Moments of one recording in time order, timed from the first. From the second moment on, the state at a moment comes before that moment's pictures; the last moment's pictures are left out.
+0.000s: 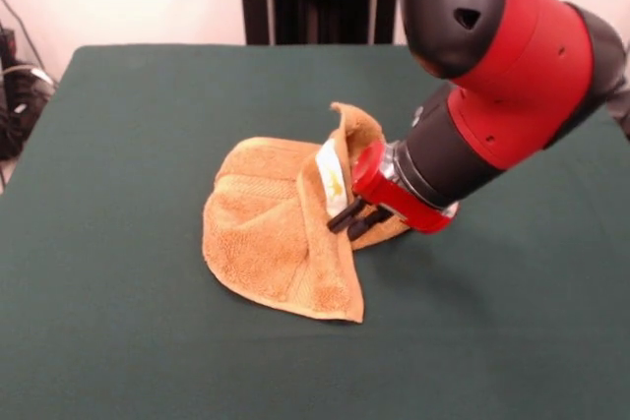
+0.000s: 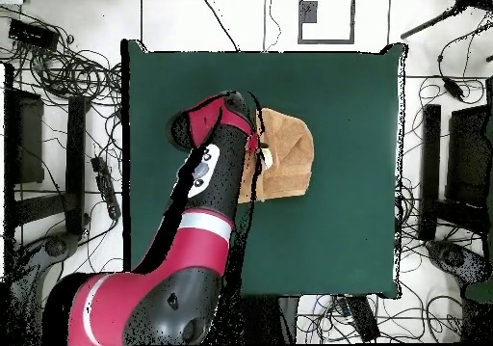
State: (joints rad) arm 0.23 0.04 -0.48 0.78 -0.19 1.00 2.12
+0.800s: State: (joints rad) arm 0.25 0.14 -0.49 0.52 -0.10 1.11 2.18
